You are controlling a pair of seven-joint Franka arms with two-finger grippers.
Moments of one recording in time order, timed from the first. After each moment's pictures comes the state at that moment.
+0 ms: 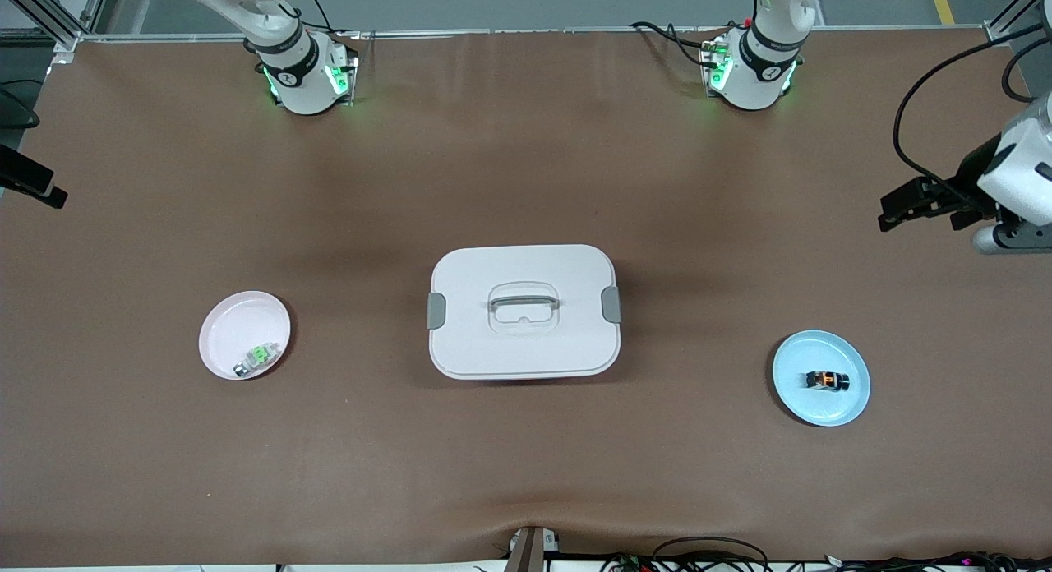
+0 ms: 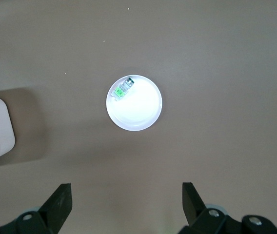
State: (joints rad) left arm 0.10 0.09 -0.14 -1.55 0.00 1.62 -0.07; right arm -0.01 0.08 -0.10 -1.34 0.02 1.42 0.02
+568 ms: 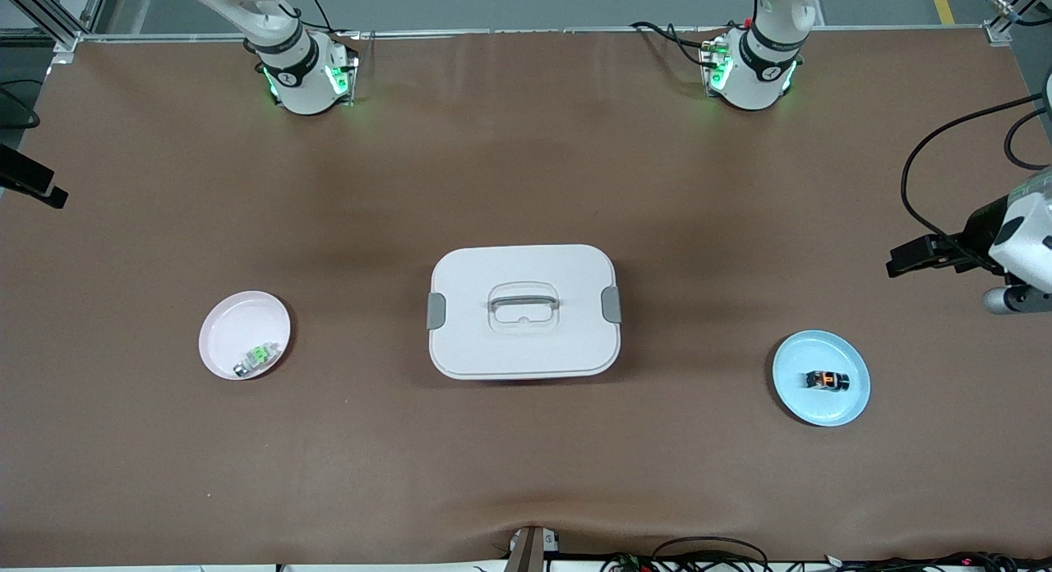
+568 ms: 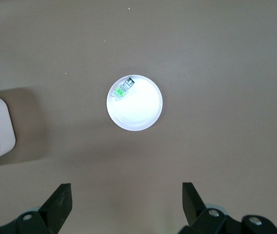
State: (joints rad) left arm 0.13 0.22 -0.14 -1.50 0.00 1.67 -0.07; right arm -0.01 0.08 -0.10 -1.34 0.02 1.42 0.02
